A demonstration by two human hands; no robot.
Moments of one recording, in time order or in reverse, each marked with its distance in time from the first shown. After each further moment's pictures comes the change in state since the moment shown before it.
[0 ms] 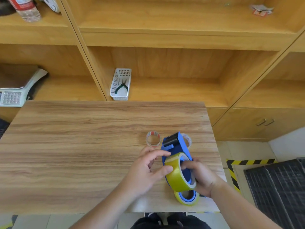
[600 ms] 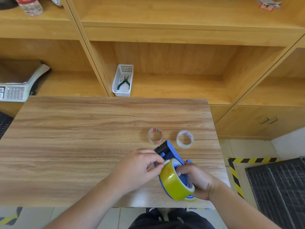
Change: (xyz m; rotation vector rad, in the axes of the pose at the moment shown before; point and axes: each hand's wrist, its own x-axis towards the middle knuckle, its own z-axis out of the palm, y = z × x) left_hand -0.001 0.010 -0.030 0.514 -0.130 0.224; right_hand -0.007 0.010 0.015 -0.038 -0.153 0.148
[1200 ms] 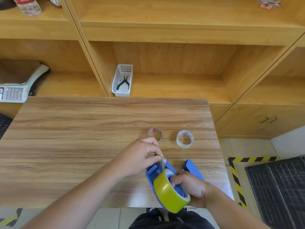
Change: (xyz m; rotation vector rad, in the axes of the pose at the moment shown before) left_hand 0.030 -0.023 -0.008 -0.042 -0.142 -0.045; right_hand 0.001 0.015 0.014 -0.111 0.023 0.146
